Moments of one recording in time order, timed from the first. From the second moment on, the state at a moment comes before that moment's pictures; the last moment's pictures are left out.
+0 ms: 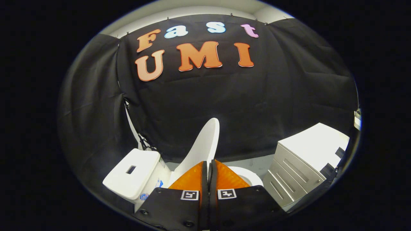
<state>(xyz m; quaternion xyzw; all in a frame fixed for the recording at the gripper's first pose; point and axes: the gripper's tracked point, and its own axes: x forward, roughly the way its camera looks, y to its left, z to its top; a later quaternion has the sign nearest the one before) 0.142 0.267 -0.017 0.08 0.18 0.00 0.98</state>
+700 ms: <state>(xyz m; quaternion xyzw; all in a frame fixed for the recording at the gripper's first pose) 0.139 0.398 0.032 0.00 0.16 0.01 0.99</state>
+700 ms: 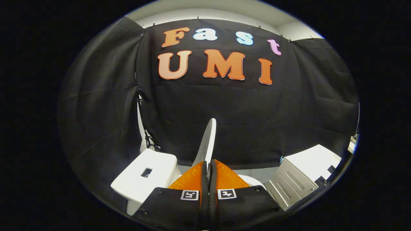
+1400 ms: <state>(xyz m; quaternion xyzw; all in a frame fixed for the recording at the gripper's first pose) 0.133 0.517 0.044 -0.05 0.13 0.06 0.99</state>
